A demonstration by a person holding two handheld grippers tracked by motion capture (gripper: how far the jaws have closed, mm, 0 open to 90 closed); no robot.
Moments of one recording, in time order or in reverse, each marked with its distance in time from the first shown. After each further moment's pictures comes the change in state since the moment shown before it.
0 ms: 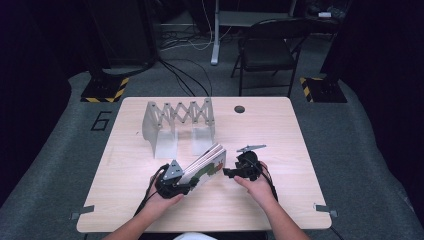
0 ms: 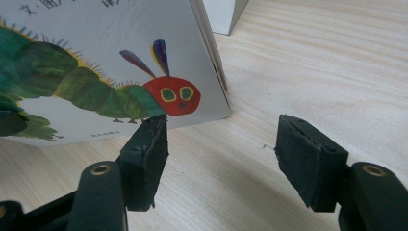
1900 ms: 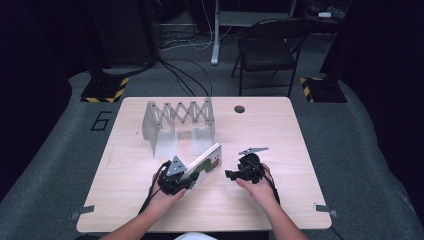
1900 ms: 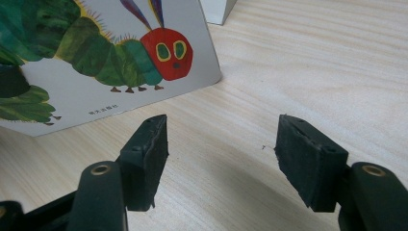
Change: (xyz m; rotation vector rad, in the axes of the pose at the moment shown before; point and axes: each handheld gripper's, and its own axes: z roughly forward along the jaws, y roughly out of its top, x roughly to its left) left arm -0.002 0.012 0.003 -0.006 0.025 -0.036; right arm -0.001 -0.008 -0.005 0.003 -0.018 0.004
